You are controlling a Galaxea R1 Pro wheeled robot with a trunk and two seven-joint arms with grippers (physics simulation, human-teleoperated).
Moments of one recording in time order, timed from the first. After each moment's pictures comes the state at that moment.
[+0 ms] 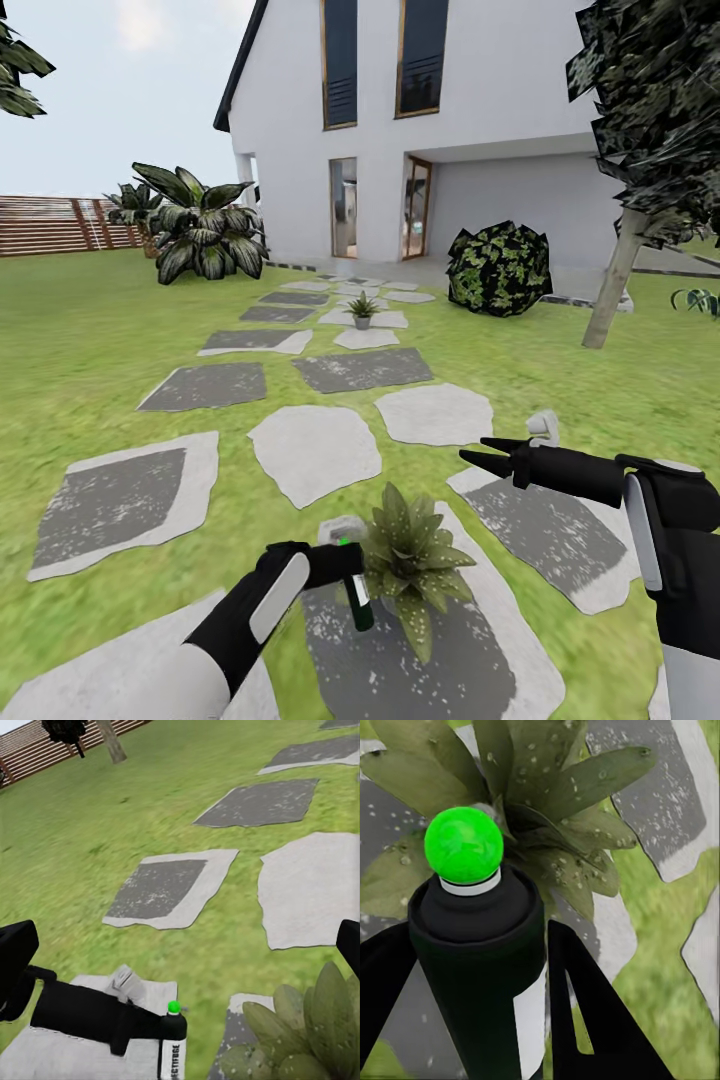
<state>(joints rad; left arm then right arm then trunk) -0.58 -0.11 -0.42 -0.84 0.74 0.60 0.11 -0.55 -0.19 -0.24 -1.62 -0.02 0.94 1.18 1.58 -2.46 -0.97</state>
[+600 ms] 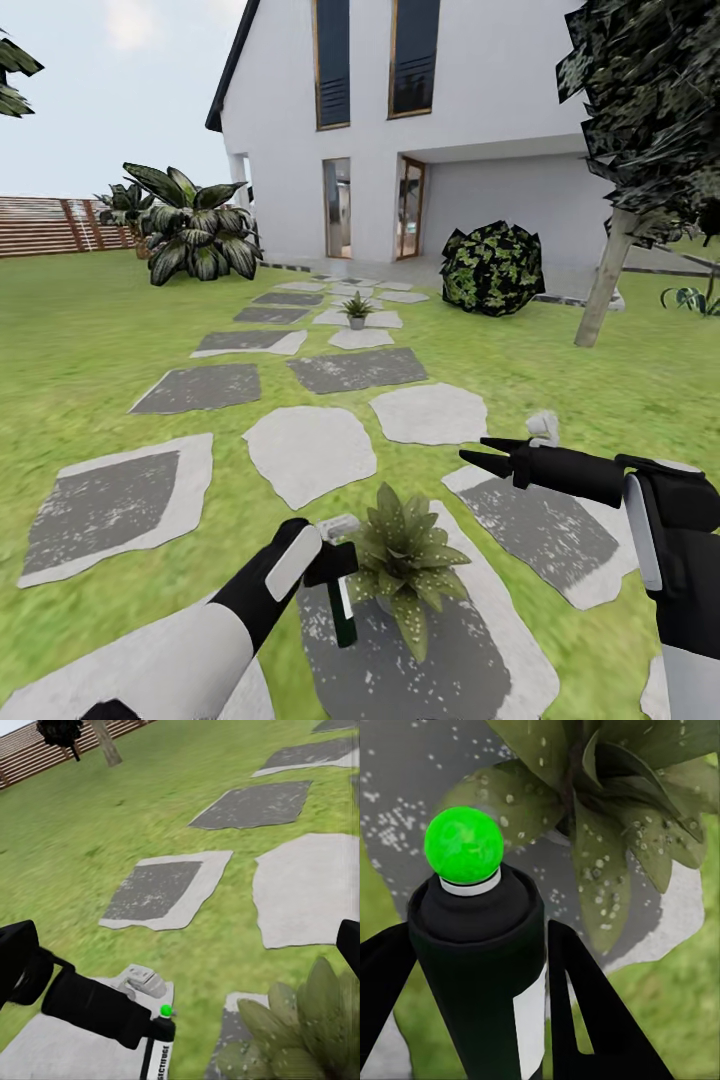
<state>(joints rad) -0.70 -0.17 -0.41 -0.68 0.92 0.72 0.47 -0.55 -0.19 -0.24 -1.62 -0.02 0.94 1.18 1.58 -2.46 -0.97</state>
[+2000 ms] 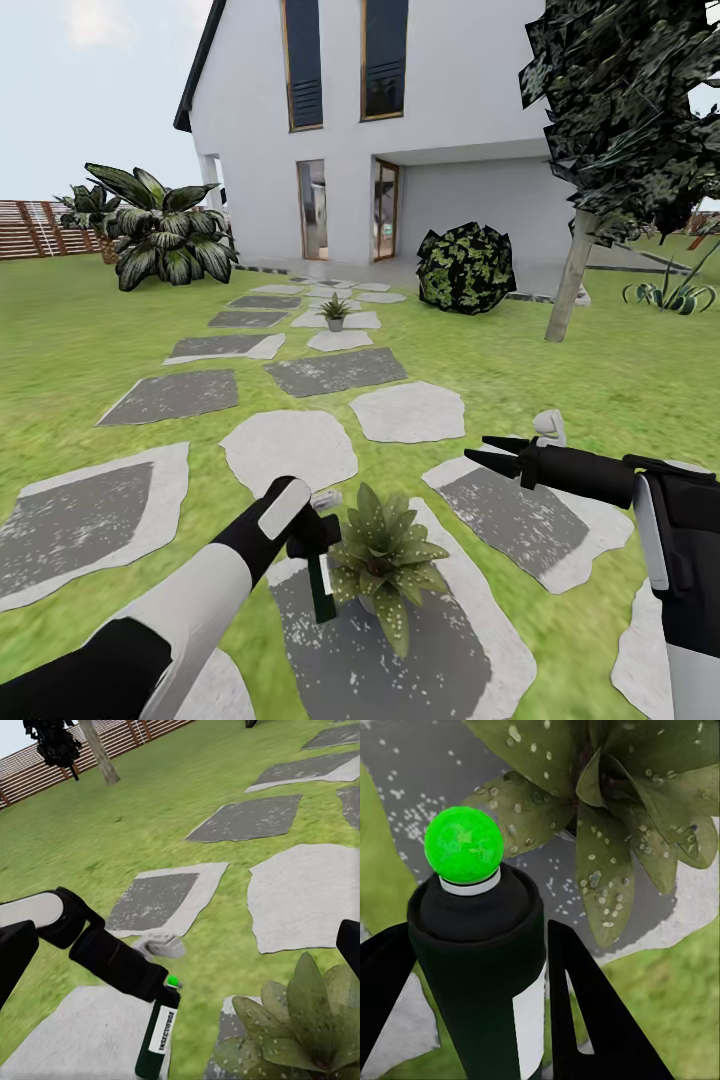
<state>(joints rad) -0.89 -0.15 -0.37 -0.52 1.06 0.83 0.62 -0.55 -0.19 -0.27 -1.62 -0.02 0.94 1.25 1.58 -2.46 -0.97</state>
